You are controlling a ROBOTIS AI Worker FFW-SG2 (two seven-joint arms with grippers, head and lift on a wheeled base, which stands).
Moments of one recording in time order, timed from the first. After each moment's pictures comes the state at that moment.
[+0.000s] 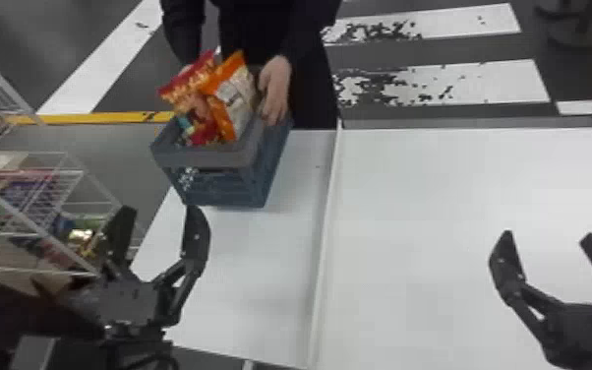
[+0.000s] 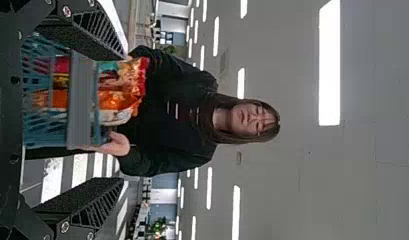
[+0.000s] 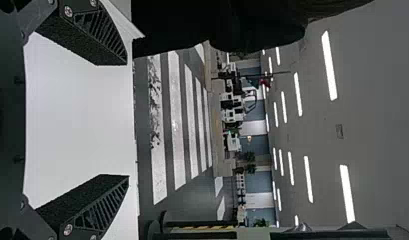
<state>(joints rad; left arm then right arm) 0.76 0.21 0.12 -1.97 0.30 -0.64 -0.02 0.68 -0.09 0.16 -2.03 -0.06 -0.18 -0.08</state>
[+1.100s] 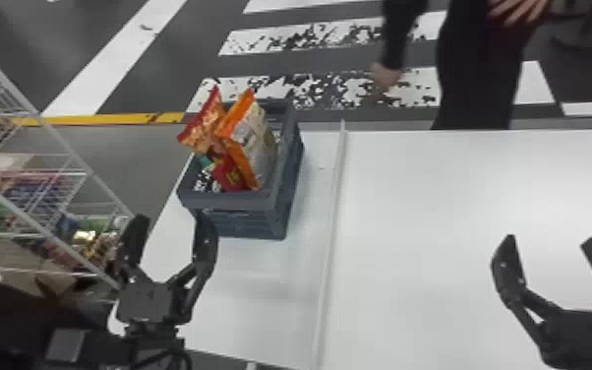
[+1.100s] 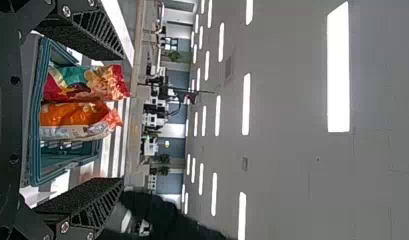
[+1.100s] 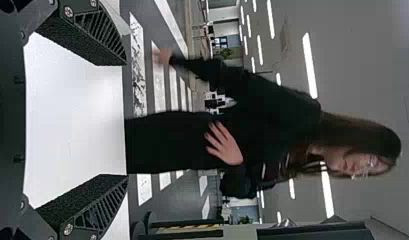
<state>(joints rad) 0.67 0.22 0.10 -1.80 0.32 -0.70 -0.03 0.61 -0.08 0.17 -1.85 -0.07 -0.37 -0.08</state>
